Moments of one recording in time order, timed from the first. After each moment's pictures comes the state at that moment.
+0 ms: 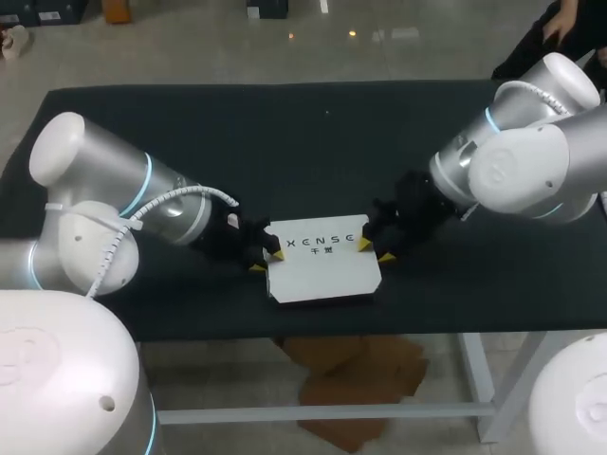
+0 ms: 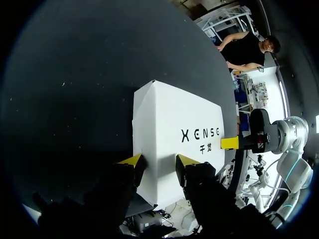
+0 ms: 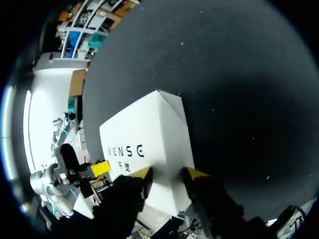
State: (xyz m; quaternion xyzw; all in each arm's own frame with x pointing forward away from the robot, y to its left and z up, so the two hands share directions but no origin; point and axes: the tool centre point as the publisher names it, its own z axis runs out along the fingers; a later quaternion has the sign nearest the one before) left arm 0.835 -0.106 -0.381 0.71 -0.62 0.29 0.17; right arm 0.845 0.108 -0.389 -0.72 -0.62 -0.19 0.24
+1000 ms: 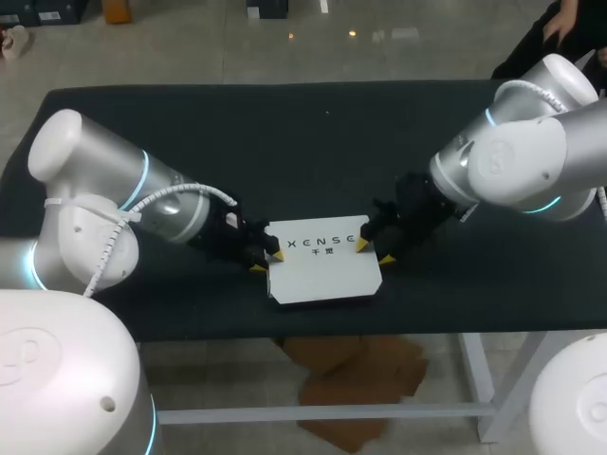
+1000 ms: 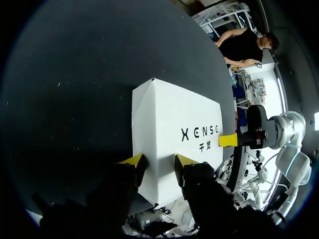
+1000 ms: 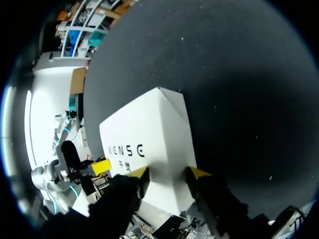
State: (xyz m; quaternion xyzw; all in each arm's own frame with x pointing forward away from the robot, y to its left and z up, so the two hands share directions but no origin) left arm 0.833 -0.108 -0.381 0.69 -0.63 0.29 0.19; right arm 0.841 0.110 -0.391 -0.71 -0.62 -0.19 0.26
